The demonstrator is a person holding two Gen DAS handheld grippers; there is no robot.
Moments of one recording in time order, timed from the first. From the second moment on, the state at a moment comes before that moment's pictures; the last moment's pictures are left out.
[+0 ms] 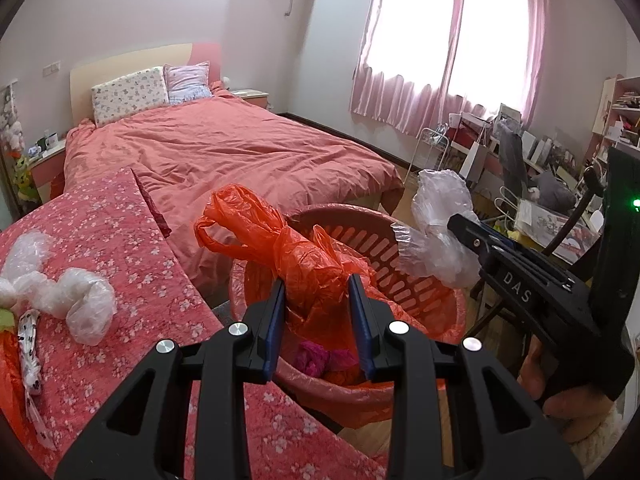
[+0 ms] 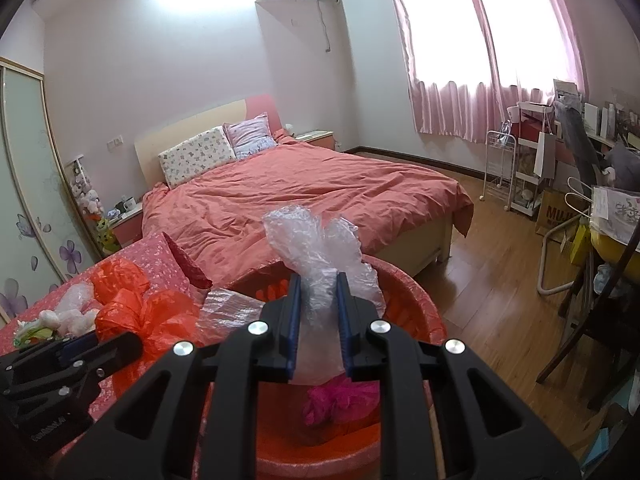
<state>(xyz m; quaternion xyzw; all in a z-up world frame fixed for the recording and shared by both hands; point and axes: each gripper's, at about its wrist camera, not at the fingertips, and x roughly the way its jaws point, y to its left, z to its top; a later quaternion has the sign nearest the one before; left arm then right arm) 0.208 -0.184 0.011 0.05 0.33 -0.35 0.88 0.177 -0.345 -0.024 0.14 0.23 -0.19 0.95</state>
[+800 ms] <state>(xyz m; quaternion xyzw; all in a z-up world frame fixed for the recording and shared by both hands) 0.211 -0.133 0.004 0.06 0.34 -0.25 0.91 0.181 -0.313 -0.031 0.10 0.24 -0.18 0.95</state>
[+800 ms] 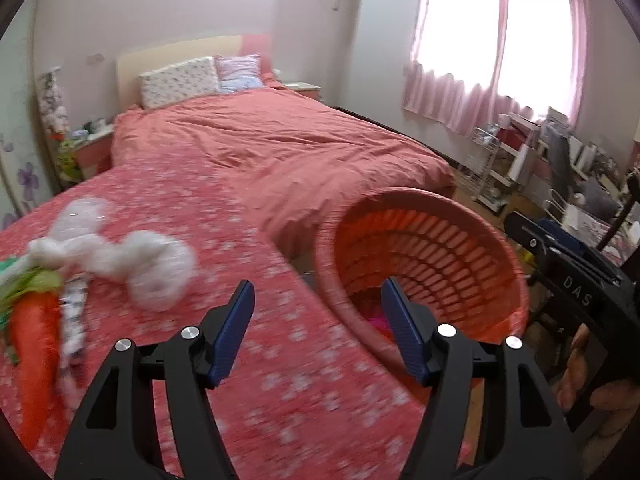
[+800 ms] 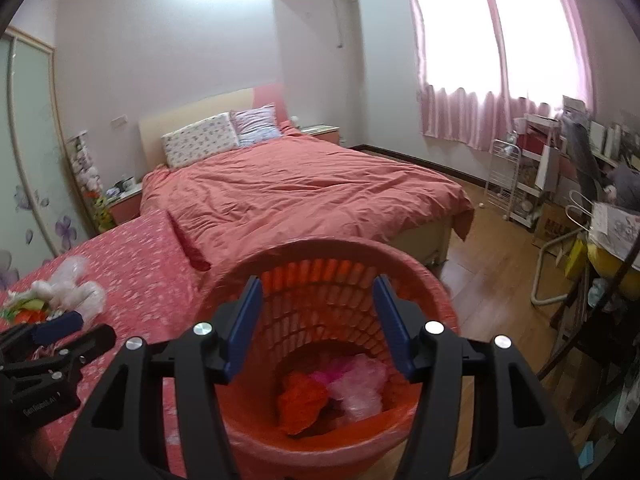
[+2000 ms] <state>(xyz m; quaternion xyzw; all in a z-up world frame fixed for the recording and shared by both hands) 0.222 0.171 0.002 -0.07 0.34 0.03 0.94 0.360 -0.063 -0.061 0.01 0.37 0.02 0.93</state>
